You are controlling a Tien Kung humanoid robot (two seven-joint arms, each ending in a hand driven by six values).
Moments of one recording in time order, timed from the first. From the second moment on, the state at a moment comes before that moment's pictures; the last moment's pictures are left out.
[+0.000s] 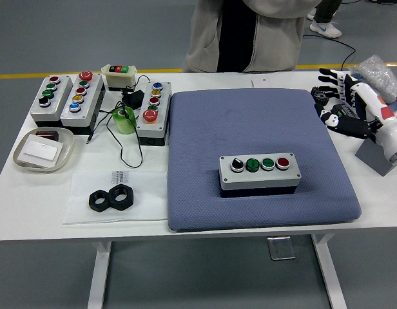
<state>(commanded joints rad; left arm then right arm) -0.13 0.15 -0.34 -0.21 -0.03 0.26 -0.05 0.45 -0.62 0.96 1.43 -0.96 -0.22 0.18</state>
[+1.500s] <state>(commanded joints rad) -0.13 0.15 -0.34 -0.21 -0.03 0.26 -0.05 0.39 -0.61 1.03 1.36 -0.24 -0.23 0.17</state>
